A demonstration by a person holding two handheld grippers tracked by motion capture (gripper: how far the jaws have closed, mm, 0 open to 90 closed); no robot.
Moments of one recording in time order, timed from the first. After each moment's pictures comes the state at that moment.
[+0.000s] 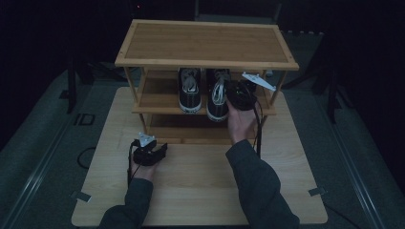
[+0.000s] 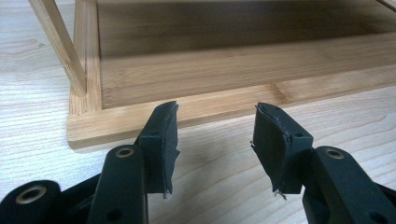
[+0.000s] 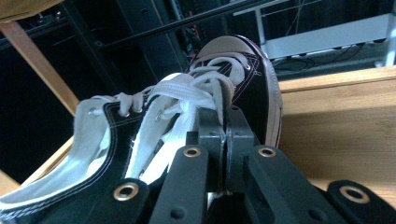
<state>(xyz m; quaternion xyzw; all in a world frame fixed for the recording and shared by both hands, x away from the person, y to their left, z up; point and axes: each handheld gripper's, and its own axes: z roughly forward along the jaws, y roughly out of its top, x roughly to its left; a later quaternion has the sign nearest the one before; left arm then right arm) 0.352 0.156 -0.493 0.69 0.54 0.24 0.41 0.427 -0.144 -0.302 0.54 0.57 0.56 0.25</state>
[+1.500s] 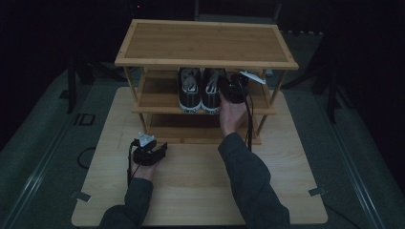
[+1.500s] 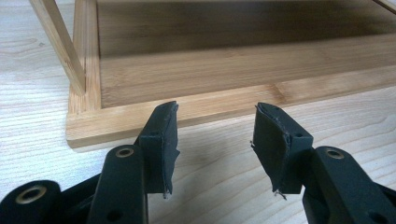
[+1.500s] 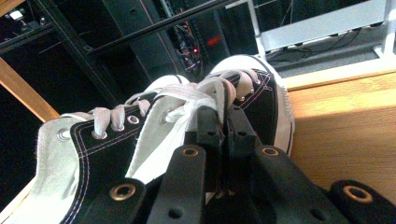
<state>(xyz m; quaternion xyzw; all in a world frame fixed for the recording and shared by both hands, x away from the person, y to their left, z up) 0.353 0.157 -0.492 0.69 0.55 0.23 0.41 0.463 -0.128 -0.312 0.56 0.56 0.56 0.24</state>
